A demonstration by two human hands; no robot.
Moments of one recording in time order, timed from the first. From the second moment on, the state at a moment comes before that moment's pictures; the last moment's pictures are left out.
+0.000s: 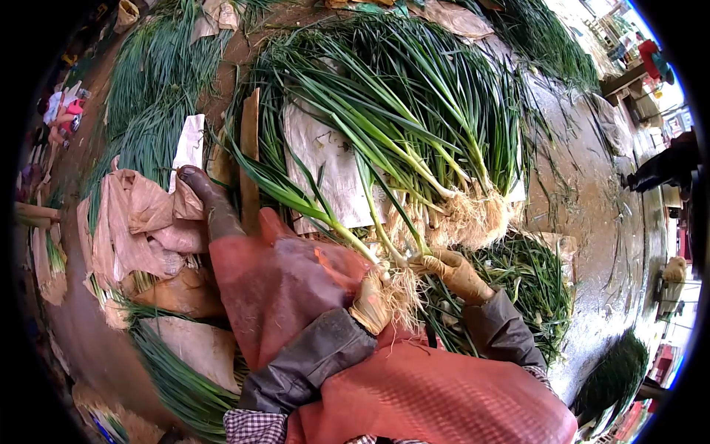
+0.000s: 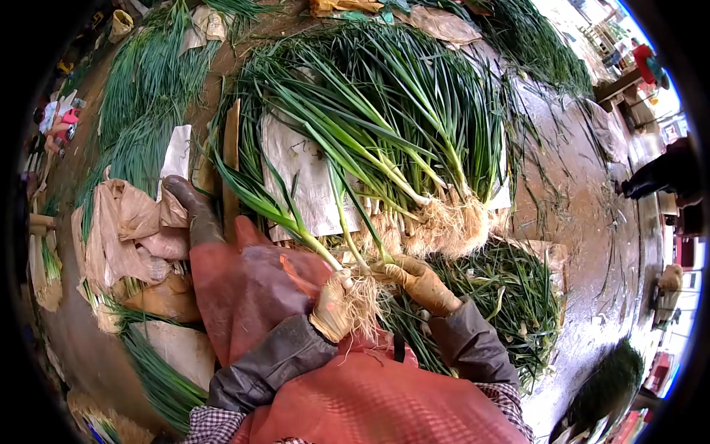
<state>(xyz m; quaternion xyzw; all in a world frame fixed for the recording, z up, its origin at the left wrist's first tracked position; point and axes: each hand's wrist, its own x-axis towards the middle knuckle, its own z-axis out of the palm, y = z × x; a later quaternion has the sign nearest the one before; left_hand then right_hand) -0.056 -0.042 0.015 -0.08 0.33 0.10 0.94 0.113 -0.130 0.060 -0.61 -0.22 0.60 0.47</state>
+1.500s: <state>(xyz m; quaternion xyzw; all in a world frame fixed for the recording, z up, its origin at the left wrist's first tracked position) -0.066 -0.045 0.016 0.07 0.43 0.14 0.89 0.156 -0.060 0.006 -0.69 -0.34 0.54 0.34</state>
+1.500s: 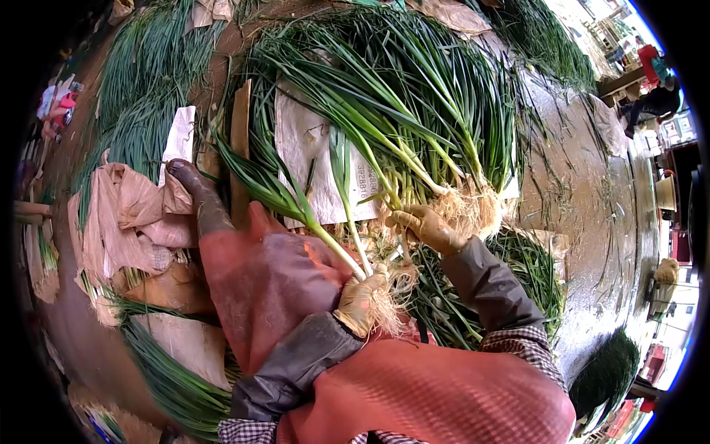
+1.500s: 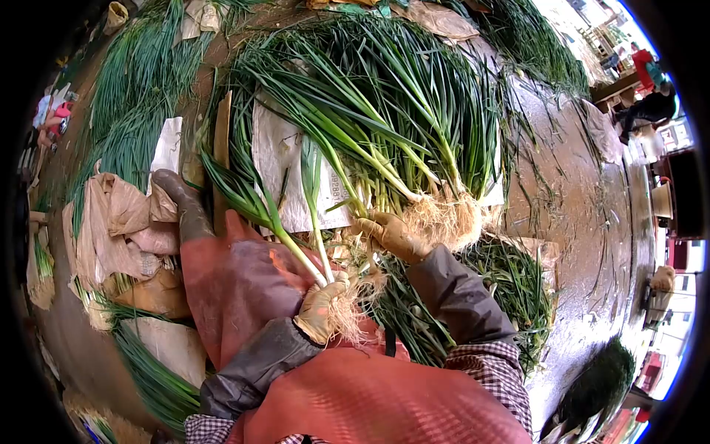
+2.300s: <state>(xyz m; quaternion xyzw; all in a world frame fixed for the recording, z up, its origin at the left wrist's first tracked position) -0.075 -0.051 0.001 0.07 0.37 0.08 0.92 0.109 -0.092 0.033 -0.61 -0.45 0.57 0.32</state>
